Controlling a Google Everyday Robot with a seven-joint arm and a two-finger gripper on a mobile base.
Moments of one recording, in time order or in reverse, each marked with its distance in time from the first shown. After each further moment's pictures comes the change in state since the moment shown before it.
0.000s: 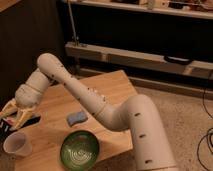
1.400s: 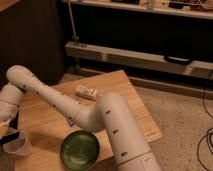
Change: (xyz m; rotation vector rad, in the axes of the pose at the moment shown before) arm 0.000 0.037 0.107 0.219 0.081 0.042
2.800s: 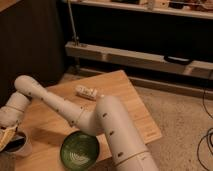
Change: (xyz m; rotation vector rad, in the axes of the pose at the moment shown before) arm -0.051 -0.011 0.000 -0.024 0.108 0.021
